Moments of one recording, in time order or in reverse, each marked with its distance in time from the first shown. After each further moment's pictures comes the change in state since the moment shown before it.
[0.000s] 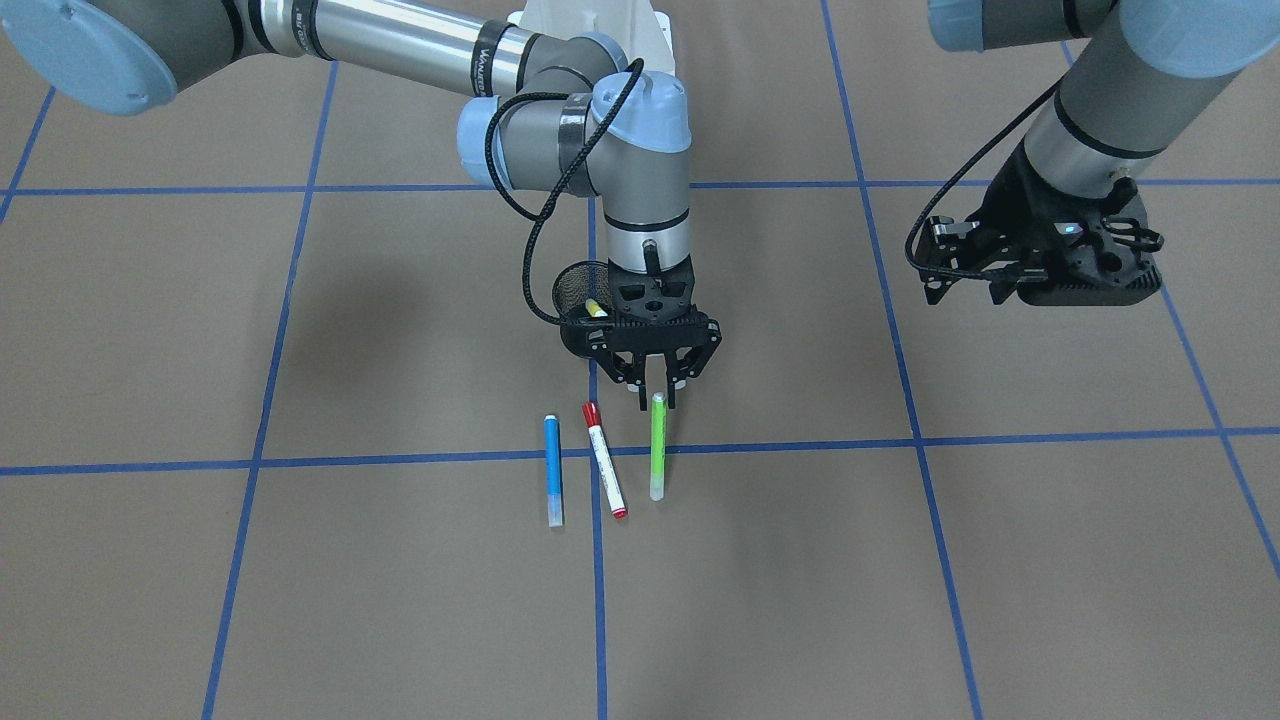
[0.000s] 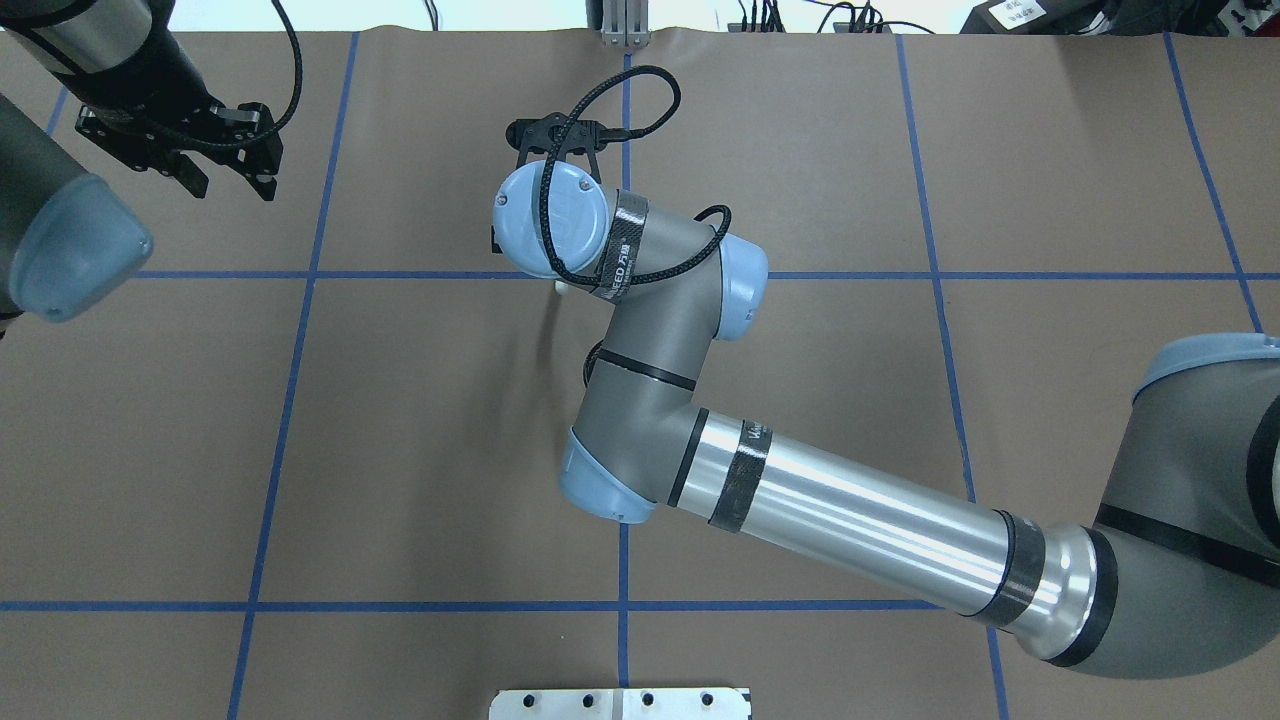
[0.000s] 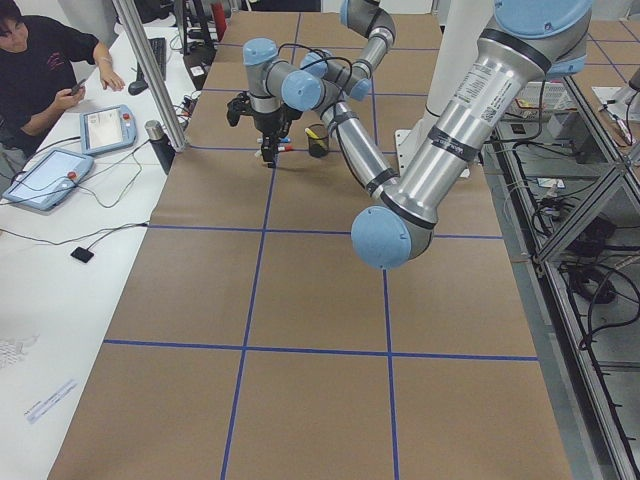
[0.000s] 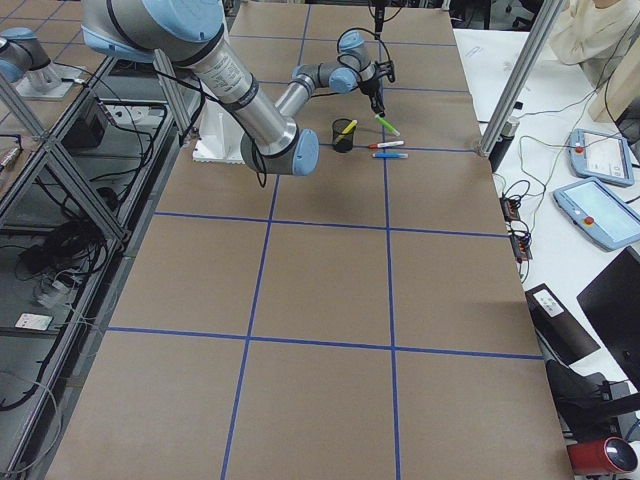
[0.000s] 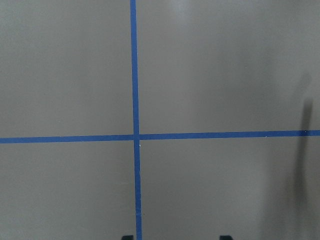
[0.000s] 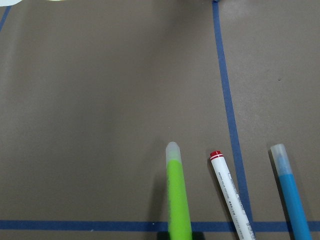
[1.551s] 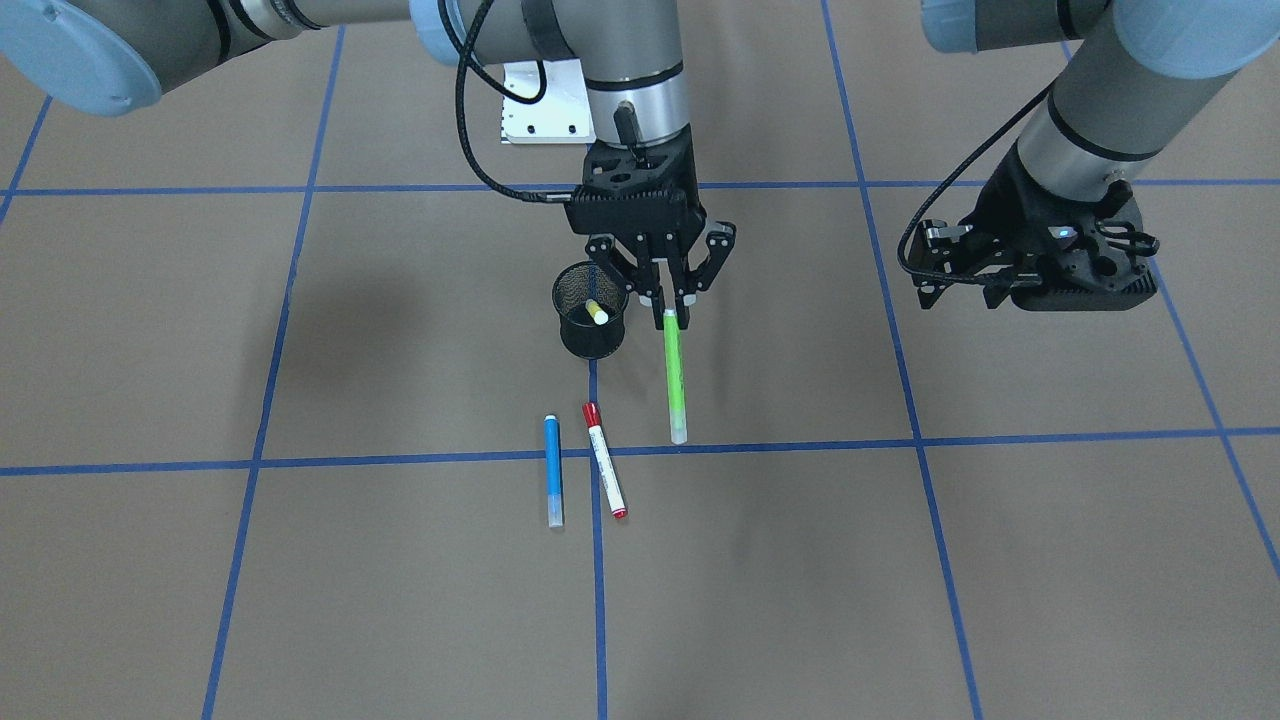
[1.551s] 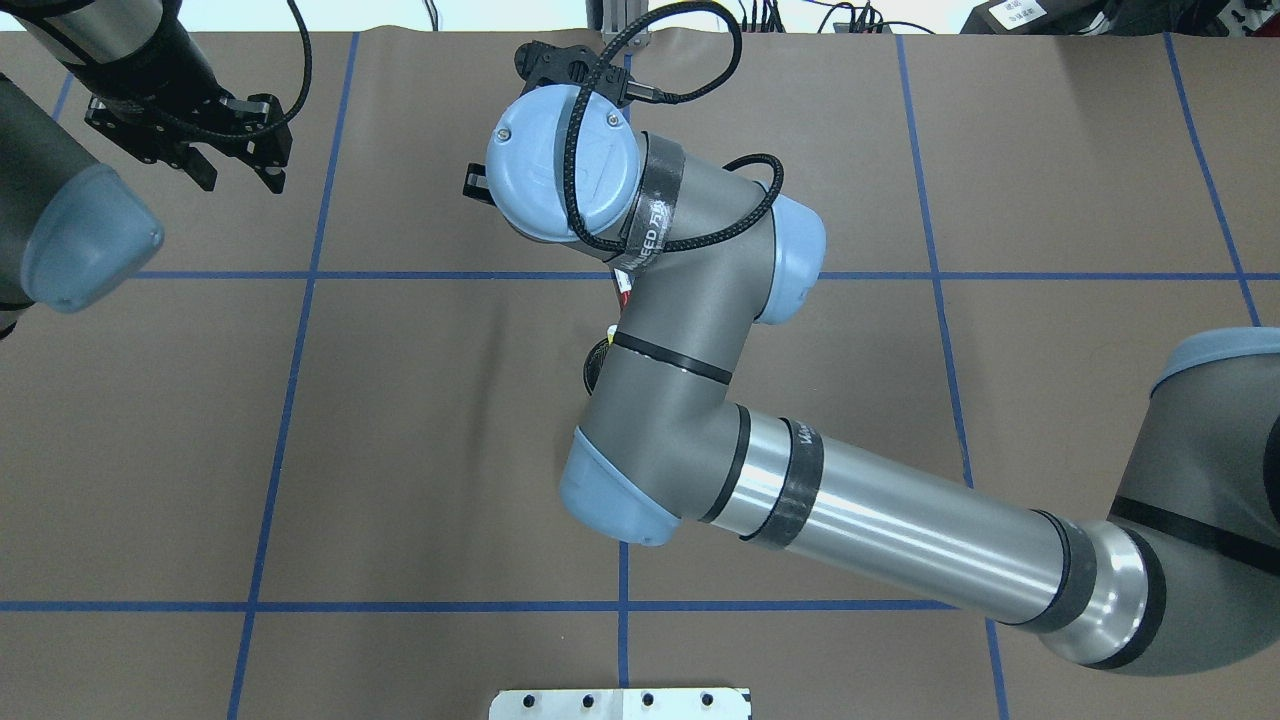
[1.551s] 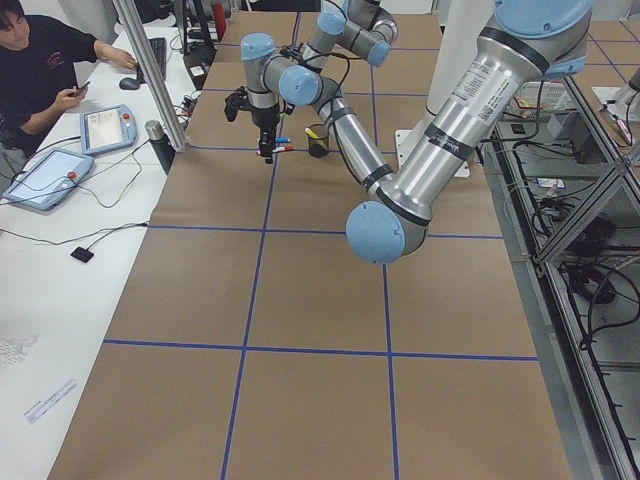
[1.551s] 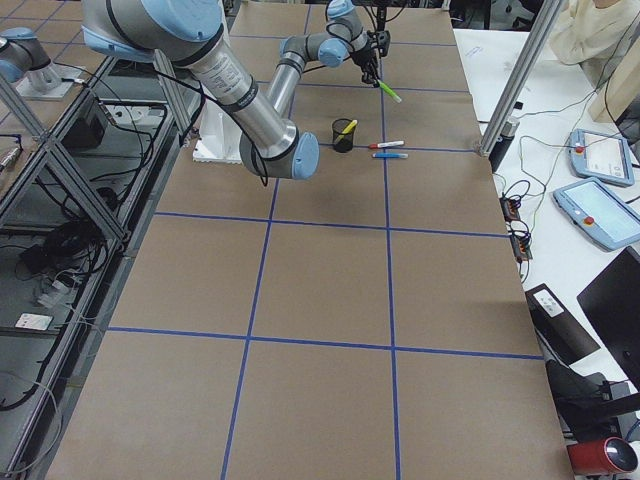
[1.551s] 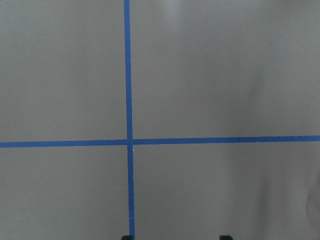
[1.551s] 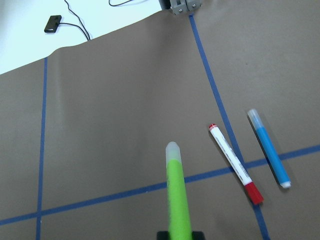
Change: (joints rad) left arm 0.000 -0.016 0.011 0.001 0.000 -0.003; right arm 0.027 -0.011 0.210 -0.093 0.006 0.218
